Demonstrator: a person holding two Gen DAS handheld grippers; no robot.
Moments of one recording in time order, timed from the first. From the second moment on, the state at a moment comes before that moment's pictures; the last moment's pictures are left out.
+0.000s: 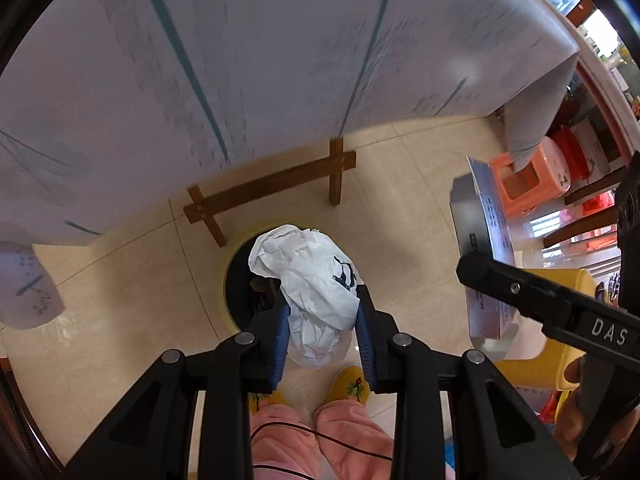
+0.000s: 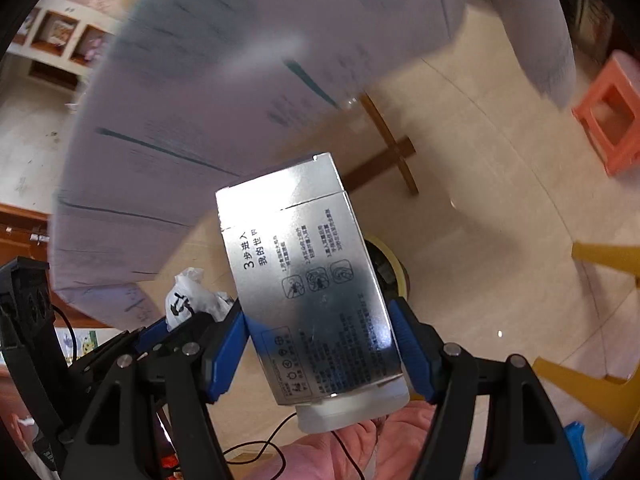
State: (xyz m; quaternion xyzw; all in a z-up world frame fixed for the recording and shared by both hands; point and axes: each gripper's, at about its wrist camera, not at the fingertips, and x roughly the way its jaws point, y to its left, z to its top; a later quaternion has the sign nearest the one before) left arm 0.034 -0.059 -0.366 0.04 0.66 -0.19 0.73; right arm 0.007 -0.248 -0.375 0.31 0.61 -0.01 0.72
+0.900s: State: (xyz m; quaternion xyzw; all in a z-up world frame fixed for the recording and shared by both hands) left arm 0.032 0.000 -0.426 0.05 0.64 -0.13 0.75; right arm 0.028 -0.203 -0.465 0.31 0.65 0.00 0.69
